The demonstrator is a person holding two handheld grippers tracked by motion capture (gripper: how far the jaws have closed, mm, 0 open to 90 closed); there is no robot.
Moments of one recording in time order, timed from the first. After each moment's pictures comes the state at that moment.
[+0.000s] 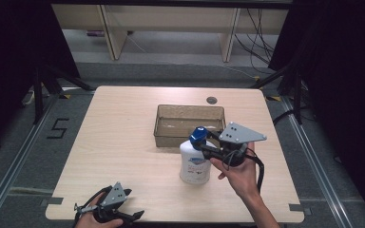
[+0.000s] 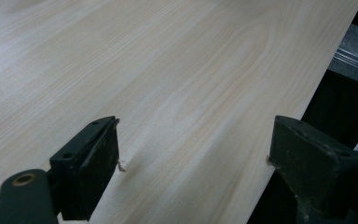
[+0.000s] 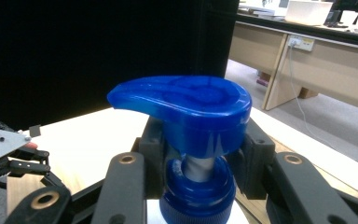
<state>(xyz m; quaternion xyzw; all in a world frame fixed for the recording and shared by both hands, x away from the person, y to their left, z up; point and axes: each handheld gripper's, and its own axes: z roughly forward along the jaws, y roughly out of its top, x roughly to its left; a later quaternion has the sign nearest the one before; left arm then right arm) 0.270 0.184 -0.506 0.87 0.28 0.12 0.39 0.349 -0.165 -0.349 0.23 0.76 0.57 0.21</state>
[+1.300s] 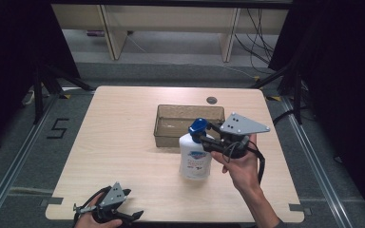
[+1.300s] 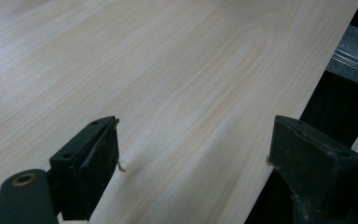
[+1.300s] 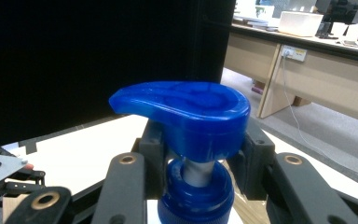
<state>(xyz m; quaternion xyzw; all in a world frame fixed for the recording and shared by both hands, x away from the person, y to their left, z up) 0.269 0.185 -0.506 0.86 0.29 0.11 0.40 0.353 -0.162 -0.322 0.23 0.75 0.58 0.22</state>
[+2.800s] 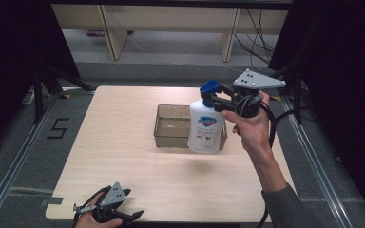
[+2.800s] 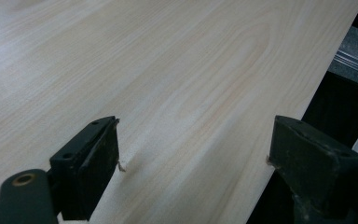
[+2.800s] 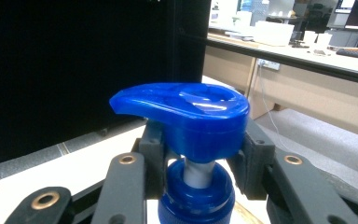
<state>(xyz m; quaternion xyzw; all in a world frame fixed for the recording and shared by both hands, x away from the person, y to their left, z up) 0.268 0.184 -0.507 0.86 0.30 0.11 0.40 0.413 -0.182 -0.260 0.26 0.73 0.58 0.23</state>
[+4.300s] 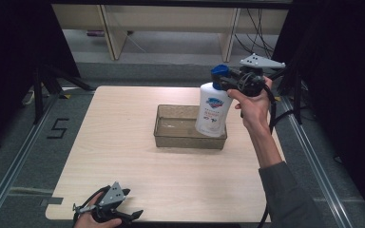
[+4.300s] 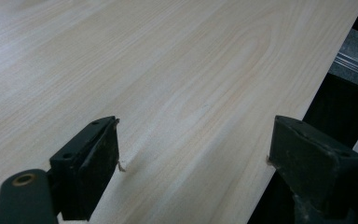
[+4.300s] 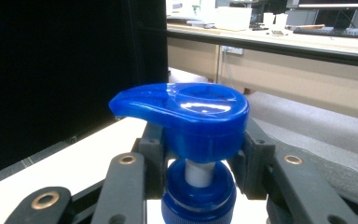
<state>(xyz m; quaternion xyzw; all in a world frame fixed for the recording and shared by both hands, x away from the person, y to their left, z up) 0.271 0.188 -0.506 0.87 0.29 0.12 0.39 0.478 -0.204 -0.267 0.34 0.71 0.56 0.24</state>
